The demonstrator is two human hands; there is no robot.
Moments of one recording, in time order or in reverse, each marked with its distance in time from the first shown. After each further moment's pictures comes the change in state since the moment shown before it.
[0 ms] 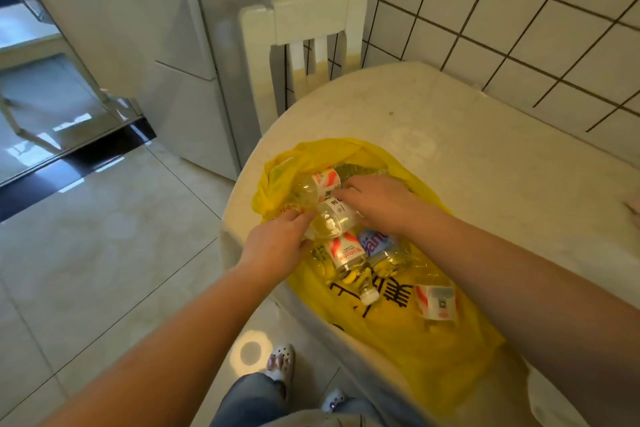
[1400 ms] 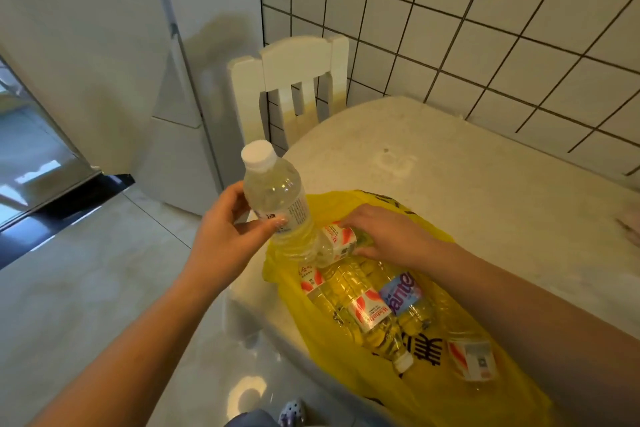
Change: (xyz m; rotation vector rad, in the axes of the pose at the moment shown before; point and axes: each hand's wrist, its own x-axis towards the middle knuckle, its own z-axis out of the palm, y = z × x) left_hand 0.033 -0.066 -0.114 -1.033 0.323 -0.015; right_hand 0.037 0.011 -0.015 0.418 0.114 0.136
